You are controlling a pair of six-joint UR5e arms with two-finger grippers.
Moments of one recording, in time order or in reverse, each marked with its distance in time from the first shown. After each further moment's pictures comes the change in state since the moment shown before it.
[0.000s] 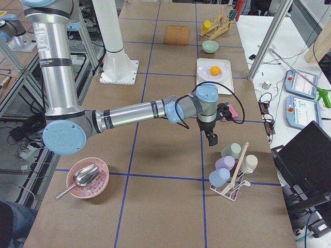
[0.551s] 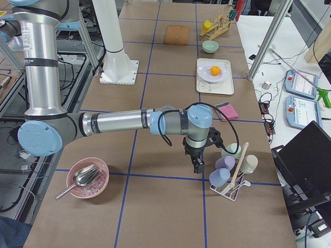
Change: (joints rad) left arm 0.005 0.014 0.010 -0.002 -0.008 0.003; right arm 0.134 -0.081 0.011 -0.231 0.006 -0.208
